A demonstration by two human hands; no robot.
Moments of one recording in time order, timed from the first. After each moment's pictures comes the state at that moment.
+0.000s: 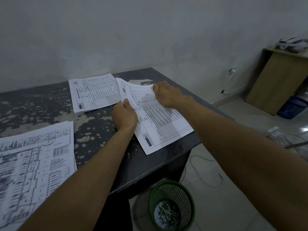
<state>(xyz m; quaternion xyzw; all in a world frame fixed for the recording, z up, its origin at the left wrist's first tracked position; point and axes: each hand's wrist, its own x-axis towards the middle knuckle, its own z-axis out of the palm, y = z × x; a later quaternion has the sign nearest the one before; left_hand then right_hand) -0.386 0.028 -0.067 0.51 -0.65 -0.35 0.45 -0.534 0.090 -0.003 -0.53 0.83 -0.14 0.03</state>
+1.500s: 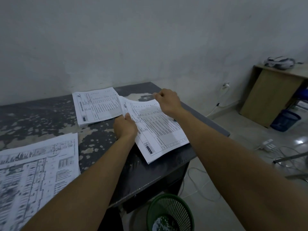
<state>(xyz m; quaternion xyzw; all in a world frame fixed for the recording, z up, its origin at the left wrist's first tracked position) -0.382 0.025 -0.056 0.54 -0.61 -0.43 0.40 -0.527 0.089 0.012 -0.44 0.81 -0.39 -0.01</state>
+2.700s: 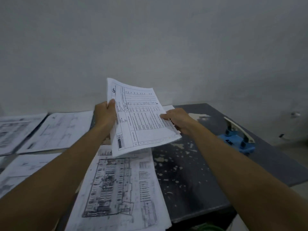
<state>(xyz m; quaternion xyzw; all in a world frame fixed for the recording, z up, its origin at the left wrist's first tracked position) -0.120 -0.113 0.039 0.52 -0.60 -0.32 0.52 -0.357 -0.015 0.048 -0.43 0.69 -0.45 0.37</state>
